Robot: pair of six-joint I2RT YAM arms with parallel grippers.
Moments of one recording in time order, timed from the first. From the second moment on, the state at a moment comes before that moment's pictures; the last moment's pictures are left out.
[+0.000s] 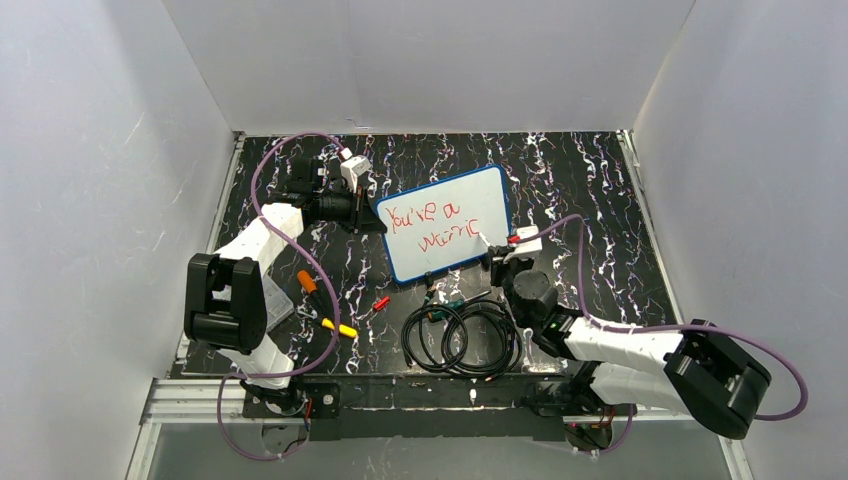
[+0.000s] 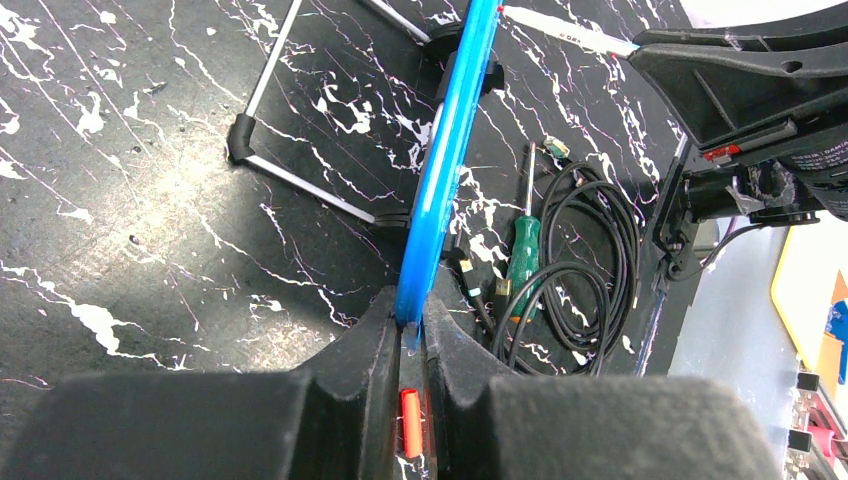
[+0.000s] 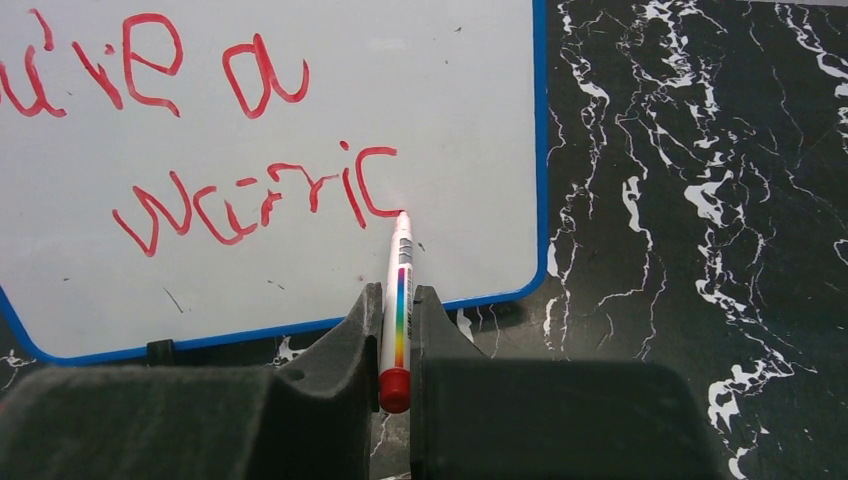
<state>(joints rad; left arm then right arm) -0.17 1.61 1.12 -0.37 0.92 0.08 0.90 1.11 0.28 0.70 0.65 0.15</state>
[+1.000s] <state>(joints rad) -0.17 1.61 1.12 -0.37 0.92 0.08 0.90 1.15 0.34 0.75 0.65 0.07</state>
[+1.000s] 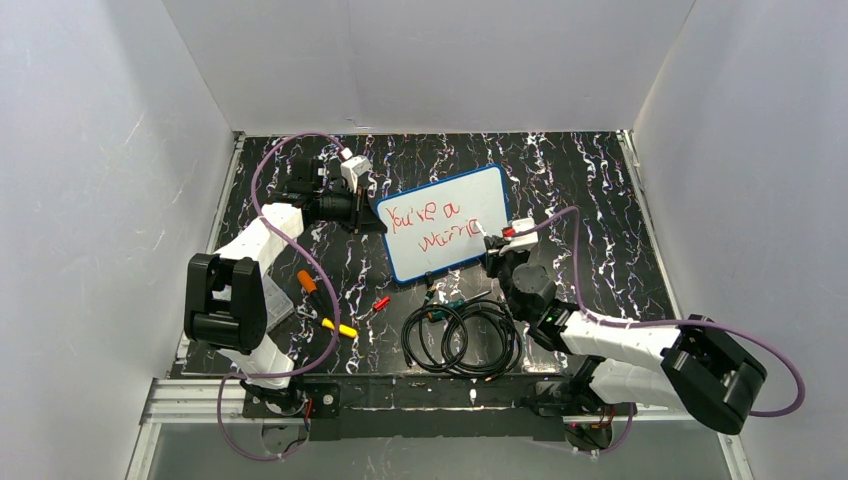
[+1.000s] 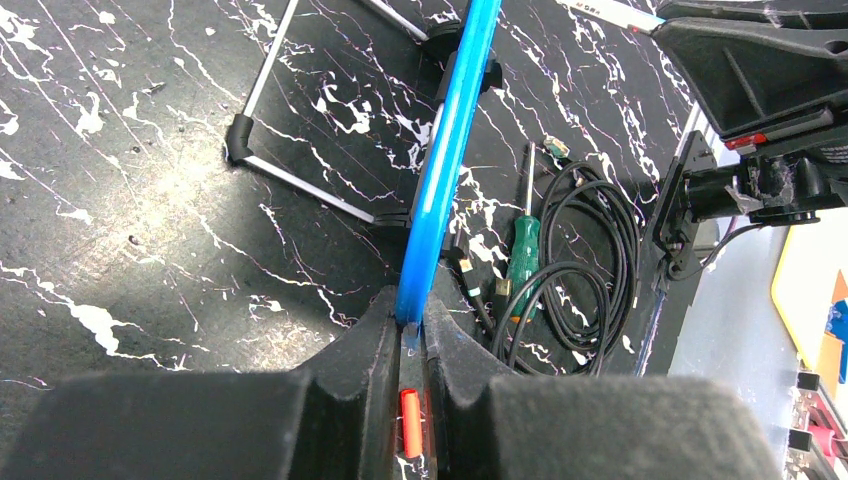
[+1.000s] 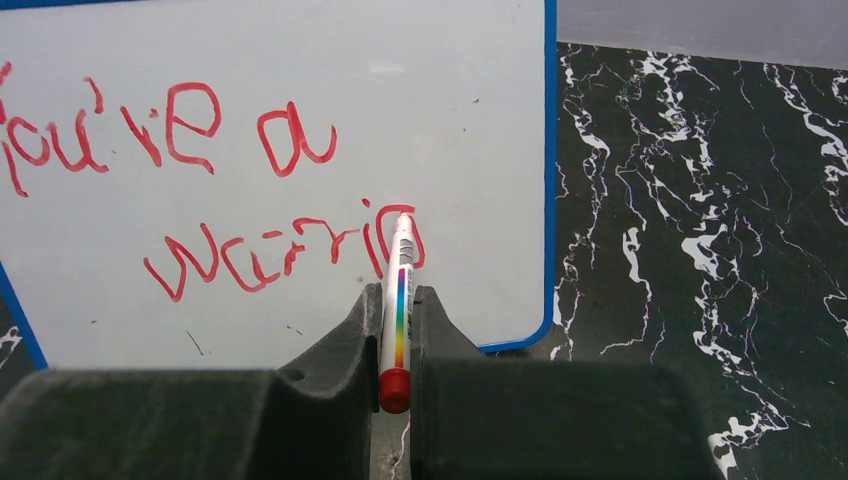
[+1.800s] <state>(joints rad) -0.17 1.61 1.12 -0.37 0.92 0.08 0.81 1.06 0.33 0.68 0.54 0.08</state>
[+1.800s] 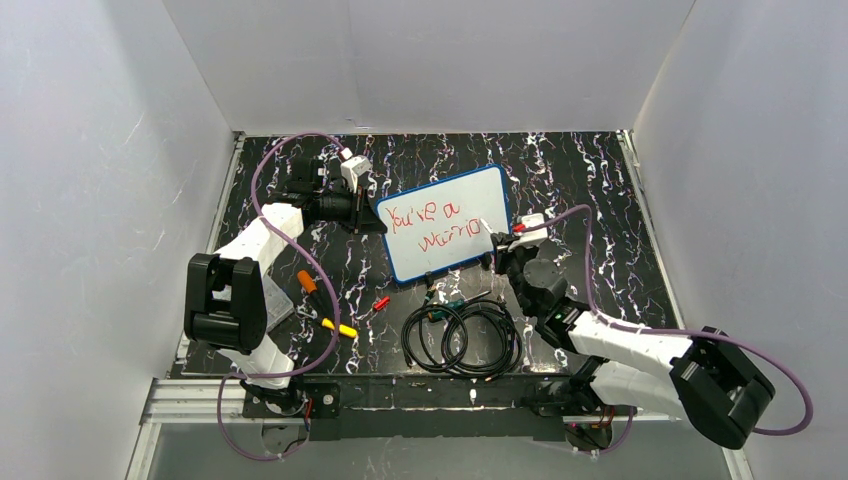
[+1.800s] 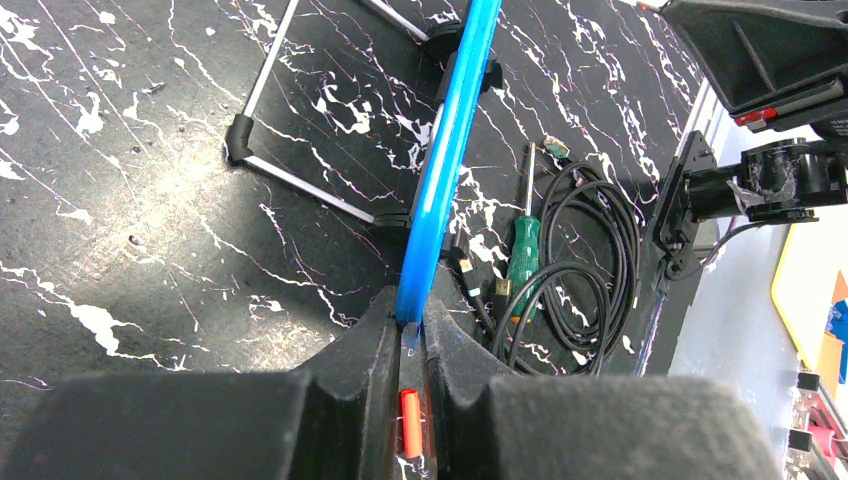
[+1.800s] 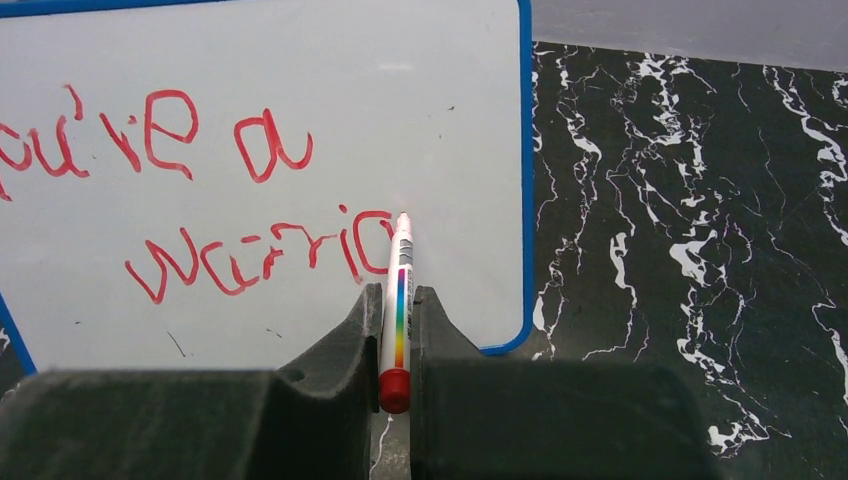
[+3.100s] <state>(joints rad) -0.17 1.61 1.12 -0.37 0.92 0.08 0.81 1.07 0.30 0.65 0.55 0.18</state>
